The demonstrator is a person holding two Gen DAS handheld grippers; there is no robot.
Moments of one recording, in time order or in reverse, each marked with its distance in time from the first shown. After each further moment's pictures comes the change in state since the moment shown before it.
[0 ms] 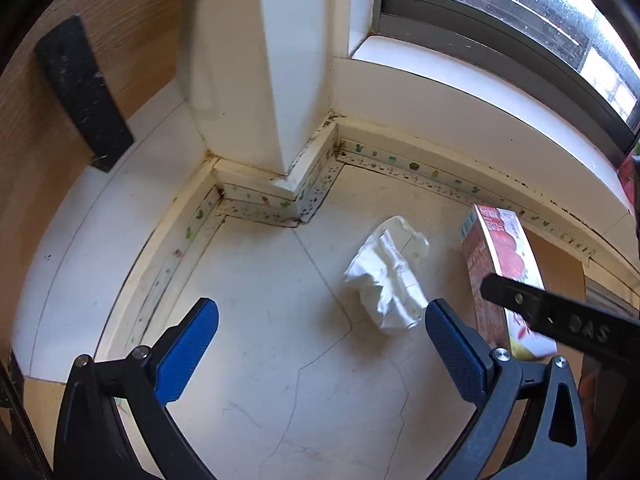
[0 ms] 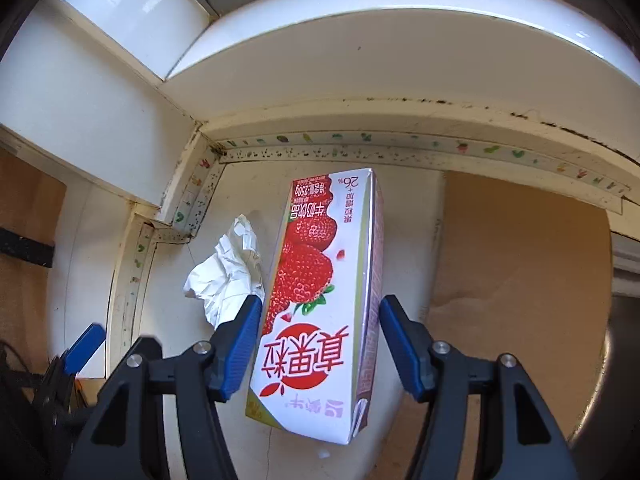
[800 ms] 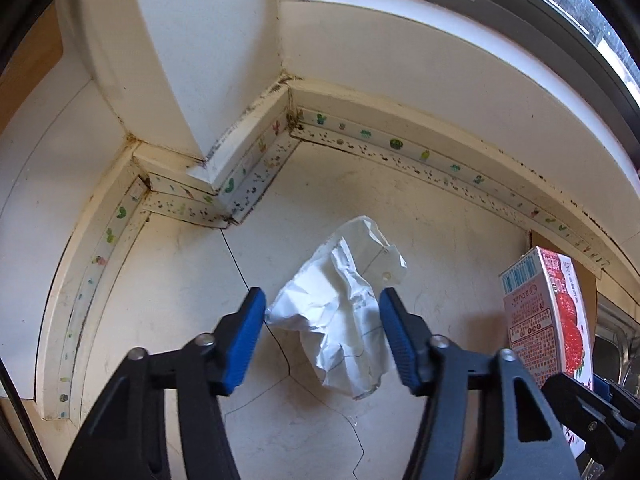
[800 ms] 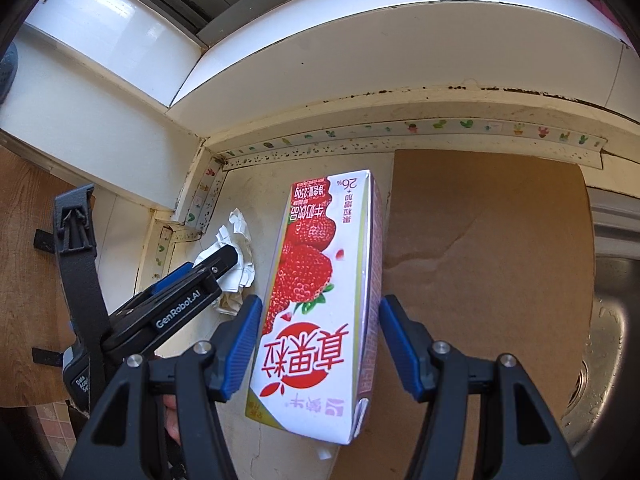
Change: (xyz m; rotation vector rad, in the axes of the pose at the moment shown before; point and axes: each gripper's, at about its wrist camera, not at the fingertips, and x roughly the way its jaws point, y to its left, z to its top) left arm 0.073 -0.040 0.018 -0.008 0.101 -0.012; right arm -0.025 -0.037 -0.020 0.066 -0.021 0.102
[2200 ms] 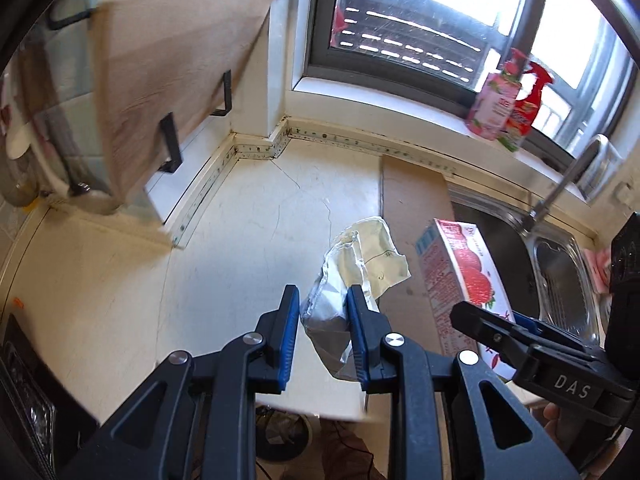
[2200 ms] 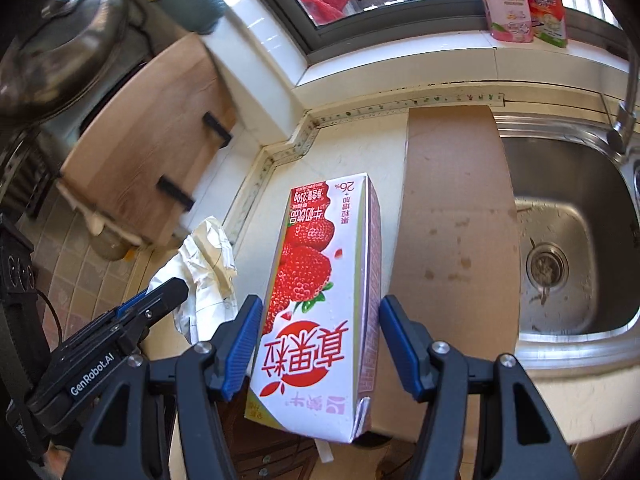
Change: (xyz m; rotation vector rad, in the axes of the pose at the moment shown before) left arm -0.329 0.069 -0.279 0.129 -0.216 -0.167; right arm -0.190 0.074 -0.293 -0.086 -0.205 0.042
